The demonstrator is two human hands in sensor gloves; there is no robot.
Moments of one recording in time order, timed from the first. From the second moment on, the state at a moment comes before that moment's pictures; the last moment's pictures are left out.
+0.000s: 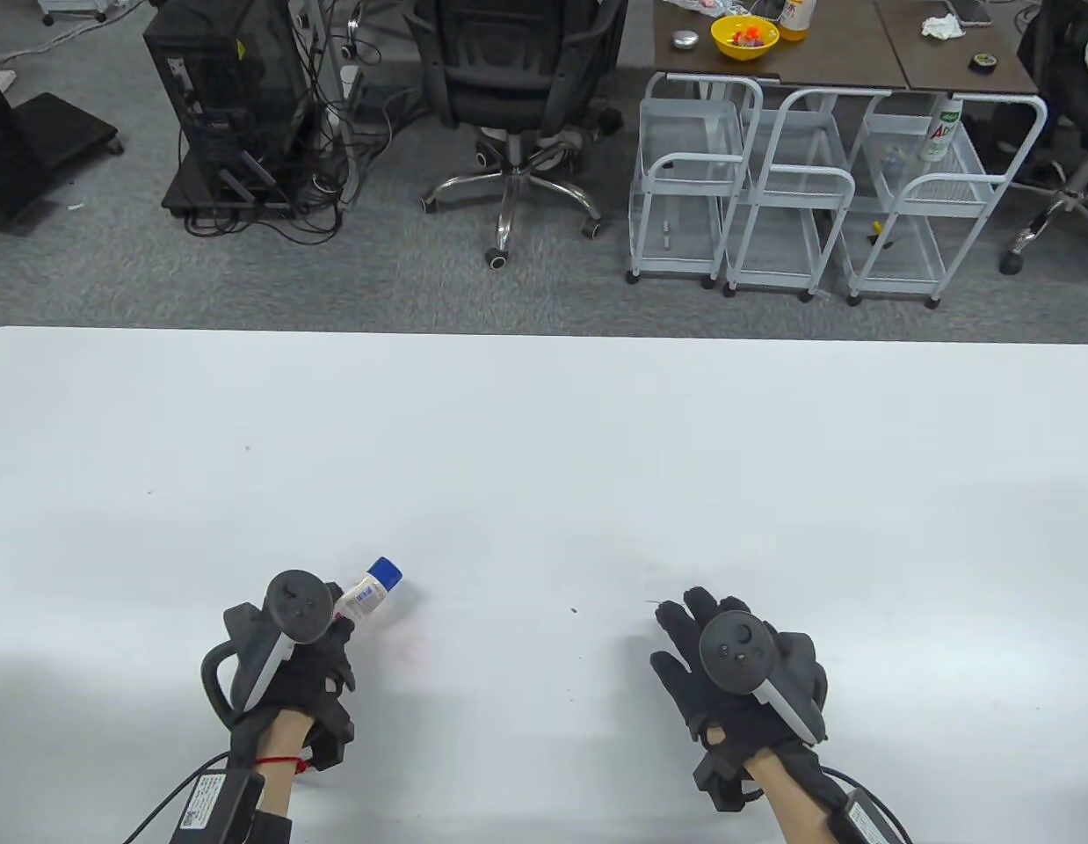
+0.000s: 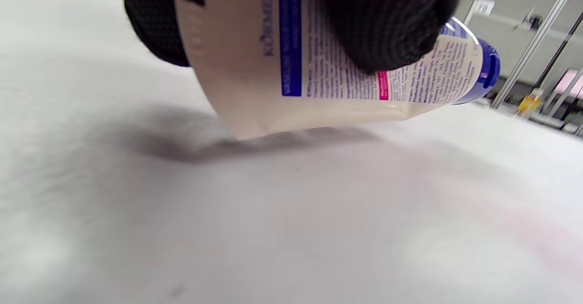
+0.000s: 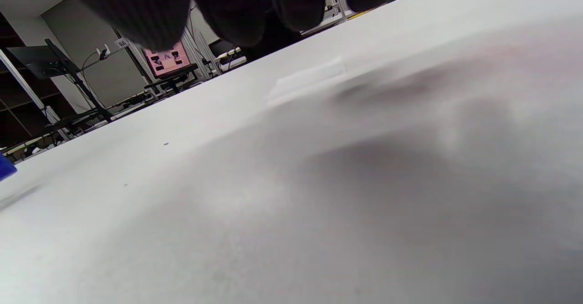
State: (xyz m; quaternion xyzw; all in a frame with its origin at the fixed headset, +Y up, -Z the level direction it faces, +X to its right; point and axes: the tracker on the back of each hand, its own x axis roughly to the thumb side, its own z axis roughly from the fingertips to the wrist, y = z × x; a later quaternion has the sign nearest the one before) left_hand -0.282 -0.747 -0.291 -0.05 0.14 0.17 0.97; right_hand 0.167 -0.749 -0.259 0.01 0.05 0.98 0.21
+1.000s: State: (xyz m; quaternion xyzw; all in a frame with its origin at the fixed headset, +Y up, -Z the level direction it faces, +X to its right) left_hand -0.153 -0.719 -0.228 -0.17 -0.20 0.32 0.91; right_hand 0.108 -0.711 -0.209 0.20 -0.07 0.88 0.43
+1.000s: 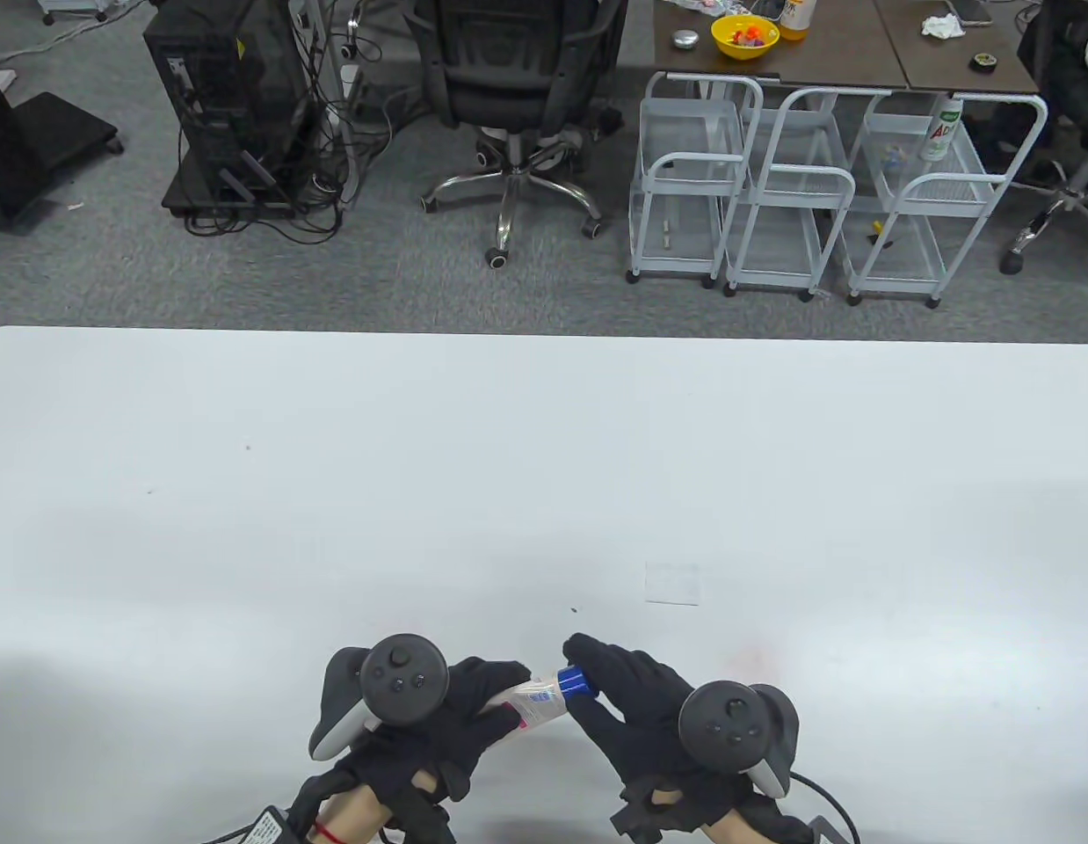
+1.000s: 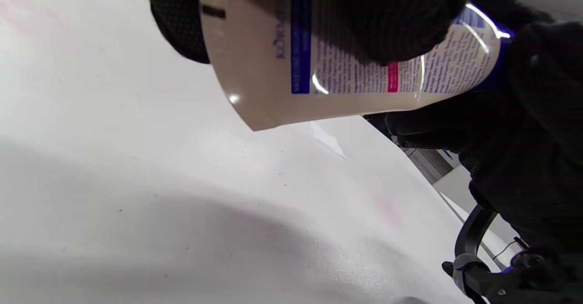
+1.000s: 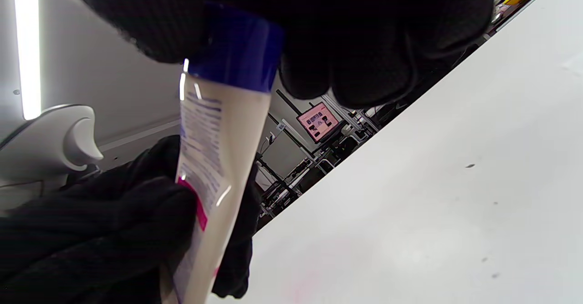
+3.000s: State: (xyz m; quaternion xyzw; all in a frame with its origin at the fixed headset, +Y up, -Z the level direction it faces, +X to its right) left_hand -0.184 -0.715 -0.241 -0.14 -0.17 0.43 0.87; right_hand 0.155 -0.668 -0.206 0.13 -0.15 0.92 0.35
